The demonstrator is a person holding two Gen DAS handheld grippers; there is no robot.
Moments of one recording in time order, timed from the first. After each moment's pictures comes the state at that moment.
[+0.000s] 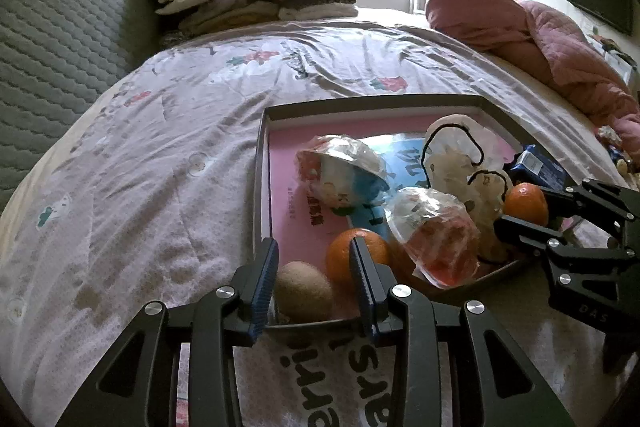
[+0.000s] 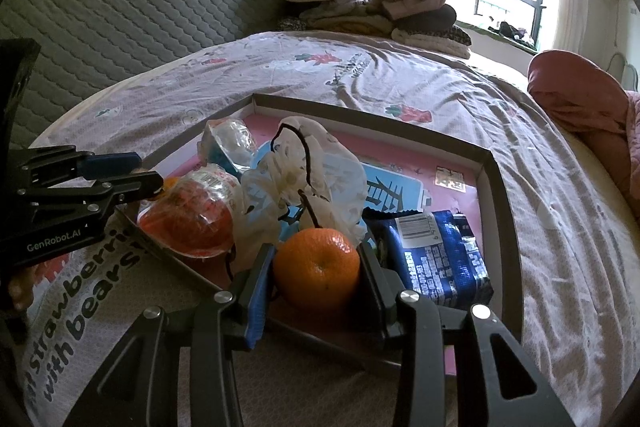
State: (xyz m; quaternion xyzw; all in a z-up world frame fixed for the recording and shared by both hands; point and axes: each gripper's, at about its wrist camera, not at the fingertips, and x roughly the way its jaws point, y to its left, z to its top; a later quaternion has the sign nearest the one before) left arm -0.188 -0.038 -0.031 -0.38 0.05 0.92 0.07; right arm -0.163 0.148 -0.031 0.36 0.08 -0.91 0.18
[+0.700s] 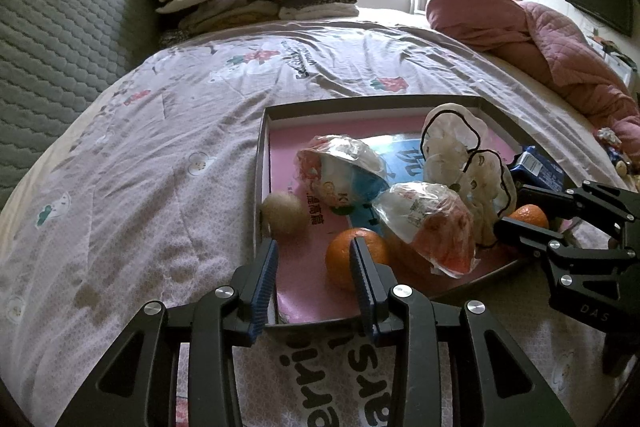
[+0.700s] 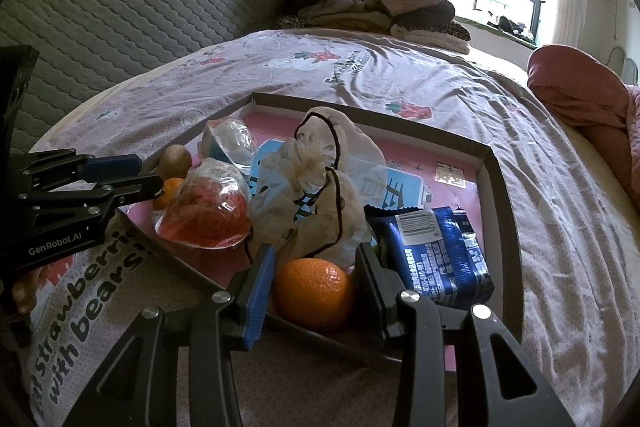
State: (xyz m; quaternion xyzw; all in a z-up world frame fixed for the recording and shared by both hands) left arm -0.189 -0.040 -0.030 -0.38 0.04 0.92 0.07; right arm -0.164 0.147 -0.031 0.36 0.08 -0.91 0.18
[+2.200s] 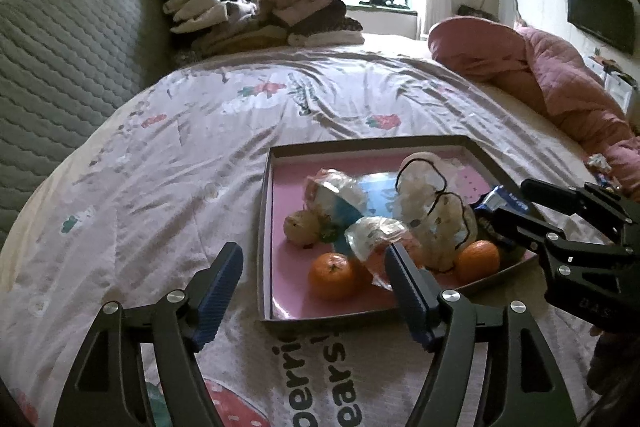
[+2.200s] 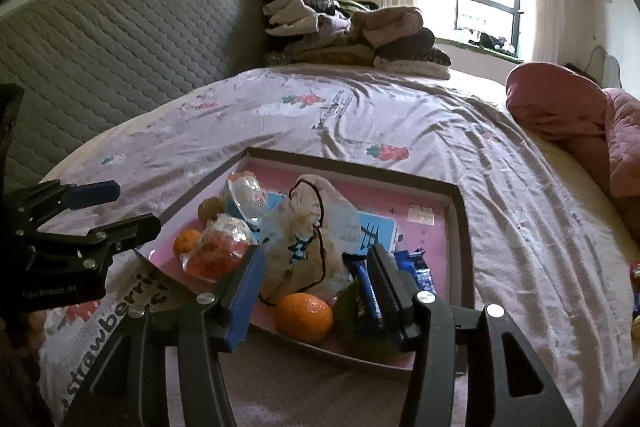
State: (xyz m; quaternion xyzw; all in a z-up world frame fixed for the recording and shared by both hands) left arm -0.159 -0.031 0.017 -0.34 0.03 0.94 0.05; right arm -0.145 0.162 0.021 0.31 0.05 -0.94 0.16
